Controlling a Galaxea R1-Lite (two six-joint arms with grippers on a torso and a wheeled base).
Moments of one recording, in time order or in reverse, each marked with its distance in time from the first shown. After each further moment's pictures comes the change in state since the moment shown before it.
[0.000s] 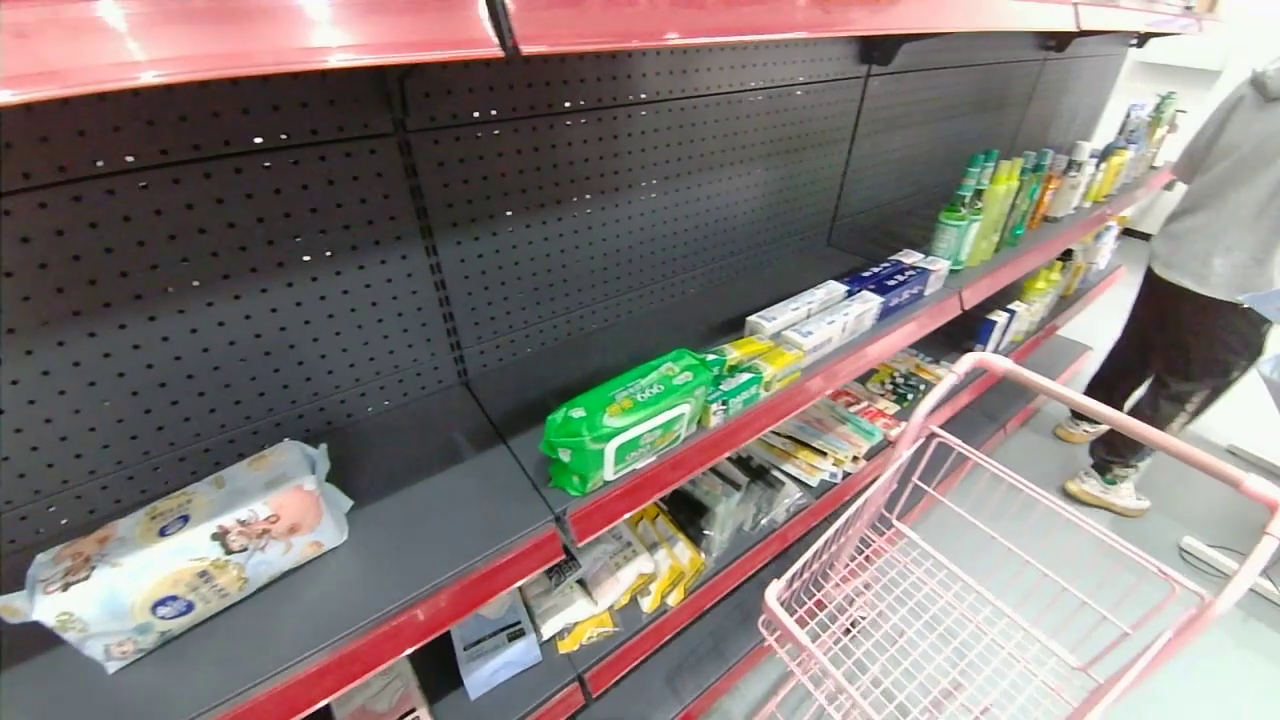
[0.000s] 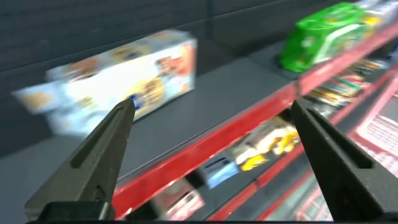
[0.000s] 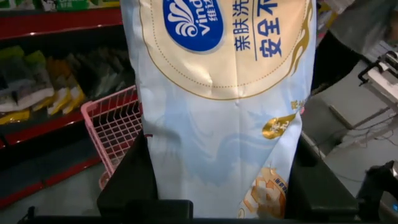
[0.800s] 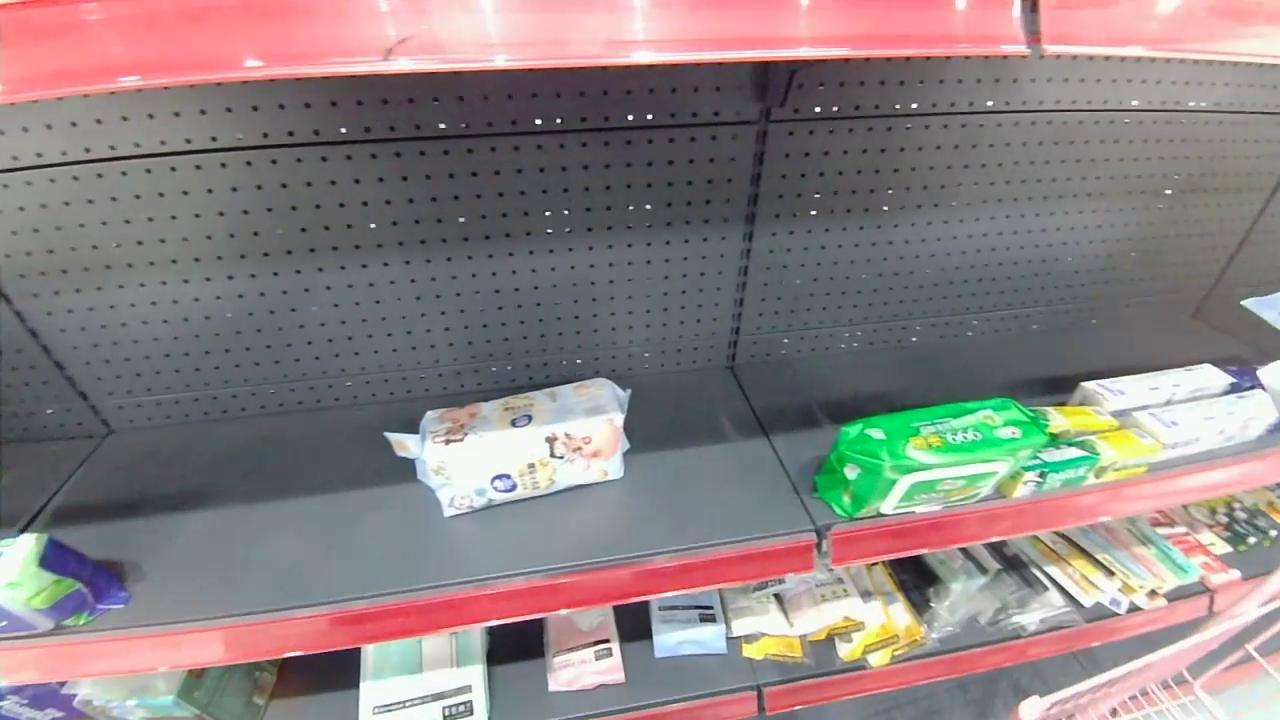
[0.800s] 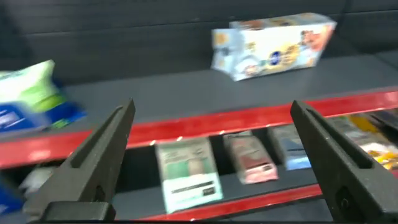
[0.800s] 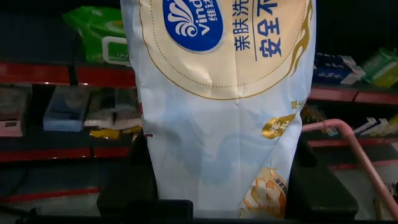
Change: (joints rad) left arm -0.001 0.000 0.000 0.000 -0.001 0.000; right arm 0.001 -0.015 0.012 0.001 -0.003 -0.005
